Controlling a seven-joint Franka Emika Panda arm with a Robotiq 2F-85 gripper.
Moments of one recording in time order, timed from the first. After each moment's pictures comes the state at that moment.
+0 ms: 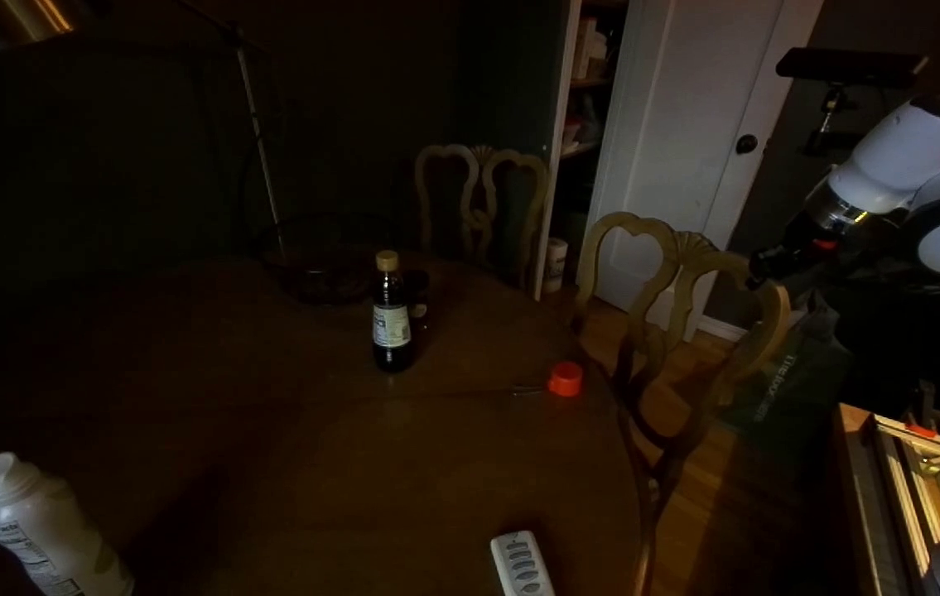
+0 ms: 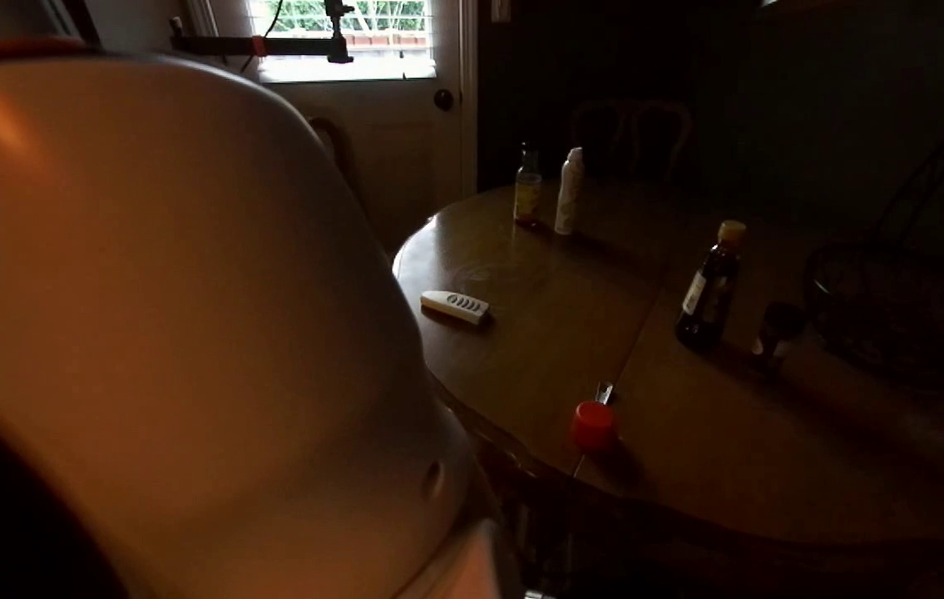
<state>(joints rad) -0.95 0.02 -0.23 -2.74 -1.01 3.27 0.63</state>
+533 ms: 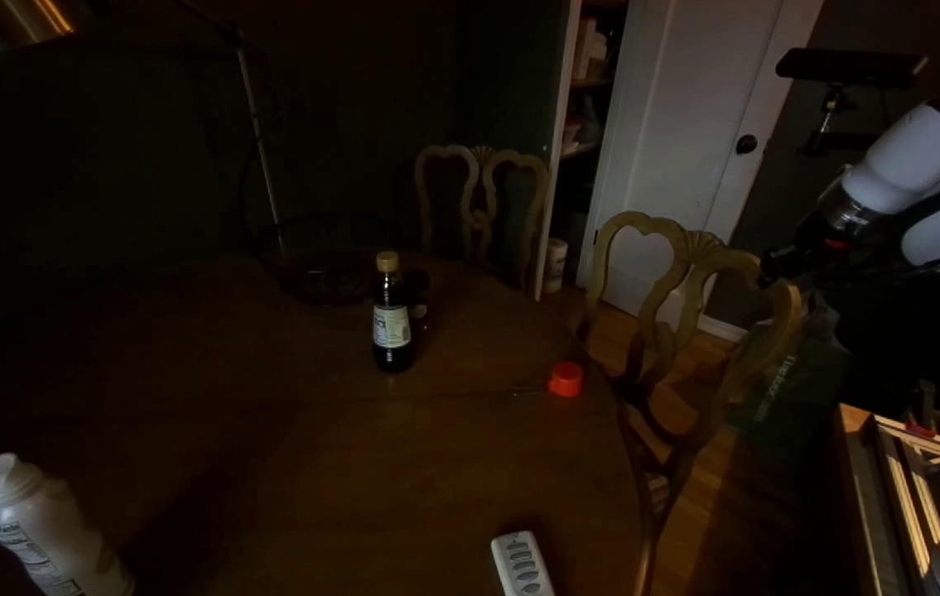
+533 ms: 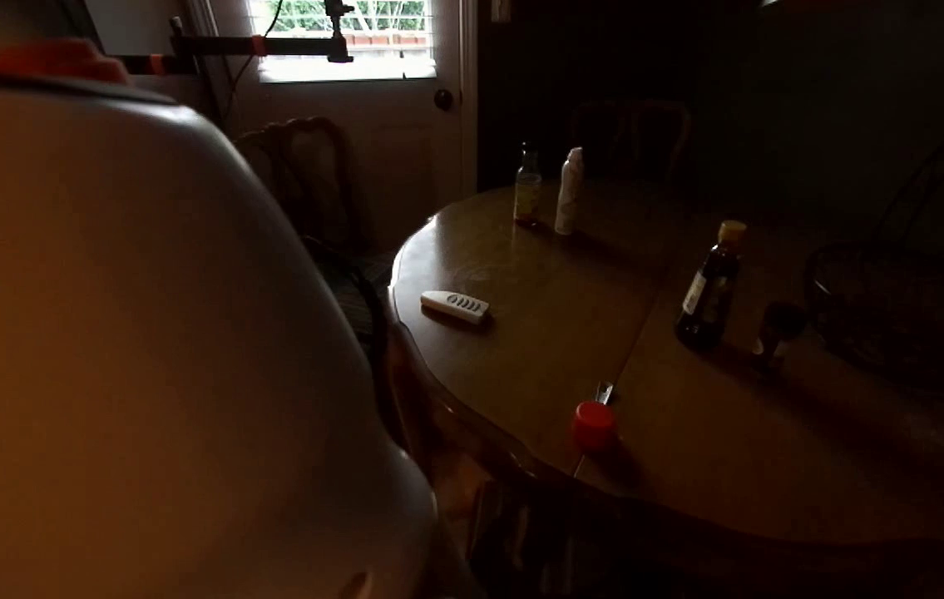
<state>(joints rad) -0.92 0.03 -0.29 -2.76 -0.81 3.31 0.42</state>
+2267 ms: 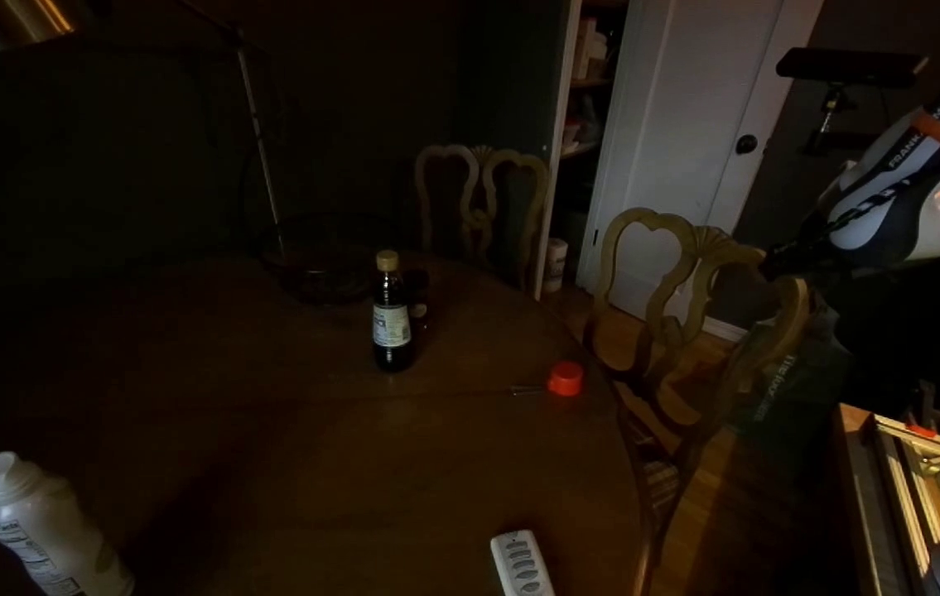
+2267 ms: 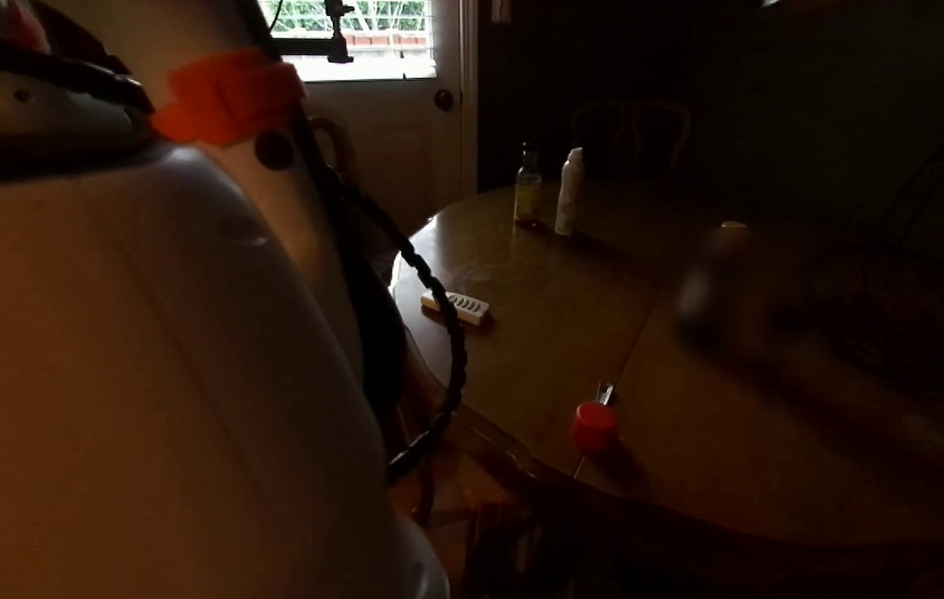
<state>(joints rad) -0.43 0.10 -0.66 -2.78 -0.15 3.39 -0.12</state>
